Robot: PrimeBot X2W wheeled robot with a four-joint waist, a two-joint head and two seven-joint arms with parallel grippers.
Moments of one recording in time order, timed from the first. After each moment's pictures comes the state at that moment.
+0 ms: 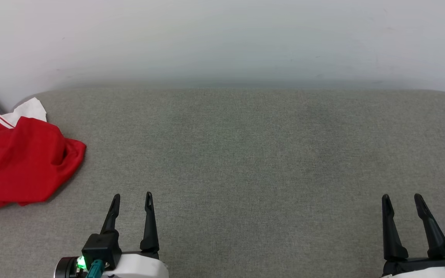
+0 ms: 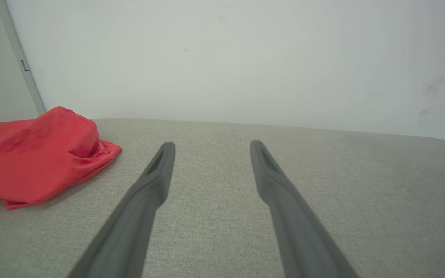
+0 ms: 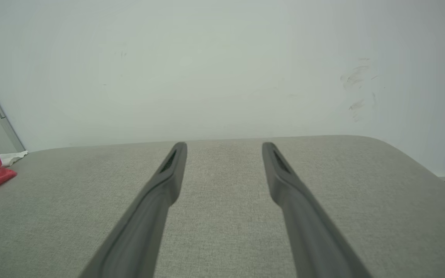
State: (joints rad) left arm 0.04 0.05 -0.12 0.09 -0.15 0.11 -0.26; right arm 0.15 -0.05 -0.08 -0.04 0.15 0.13 -0.26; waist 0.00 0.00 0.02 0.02
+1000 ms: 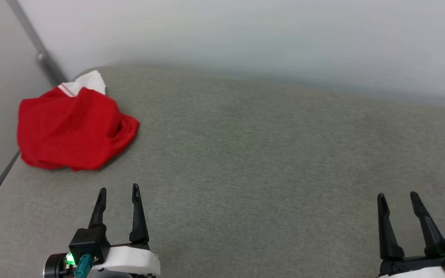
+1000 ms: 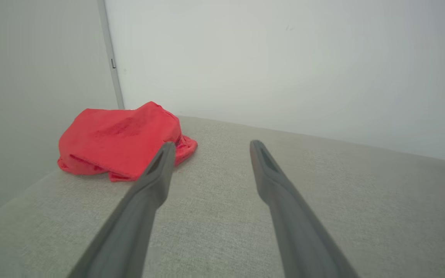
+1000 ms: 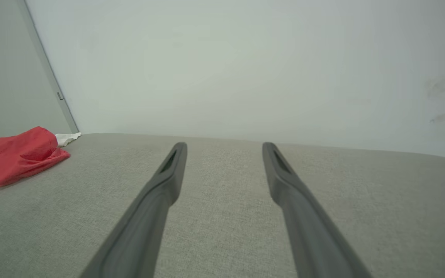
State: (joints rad) left arm 0.01 0.05 -0.09 0.08 -0.16 0.14 -0.26; right arm 0.15 -0.05 -0.06 -0.06 0.13 0.13 -0.26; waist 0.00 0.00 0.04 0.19
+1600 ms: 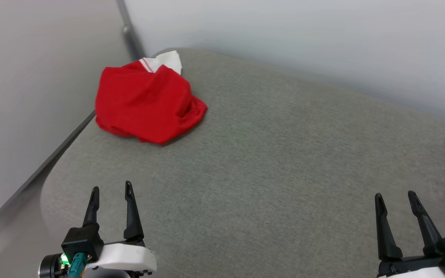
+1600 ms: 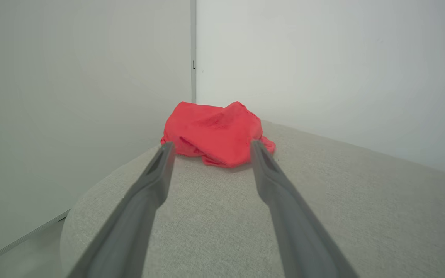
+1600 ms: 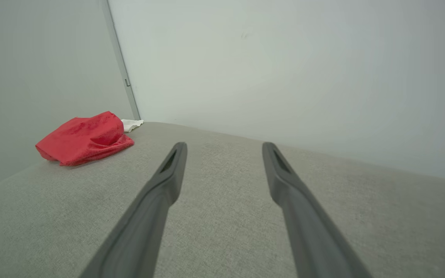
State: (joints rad) left arm 0.01 0.05 -0.07 0.07 -0.18 0.16 -0.26; right arm 0.15 -0.05 -0.05 -0.07 0.10 0.13 -0.26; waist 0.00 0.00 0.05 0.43
